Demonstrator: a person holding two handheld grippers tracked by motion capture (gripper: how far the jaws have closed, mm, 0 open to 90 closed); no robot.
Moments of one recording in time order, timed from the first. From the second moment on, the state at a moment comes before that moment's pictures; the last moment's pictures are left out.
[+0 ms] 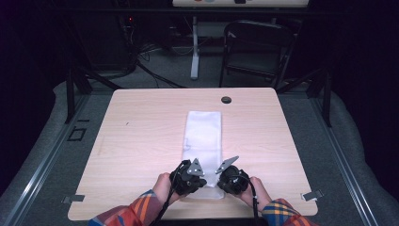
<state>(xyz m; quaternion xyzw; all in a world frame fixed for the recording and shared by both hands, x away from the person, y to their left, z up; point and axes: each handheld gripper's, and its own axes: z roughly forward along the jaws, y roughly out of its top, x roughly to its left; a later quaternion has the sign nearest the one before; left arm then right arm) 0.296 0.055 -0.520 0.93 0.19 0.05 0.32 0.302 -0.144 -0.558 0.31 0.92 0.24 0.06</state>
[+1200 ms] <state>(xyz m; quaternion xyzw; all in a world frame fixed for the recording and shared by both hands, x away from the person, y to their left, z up) 0.302 0.138 -0.511 0.91 0.29 0.13 0.28 0.304 -0.146 -0.555 0.32 0.92 0.22 0.07</state>
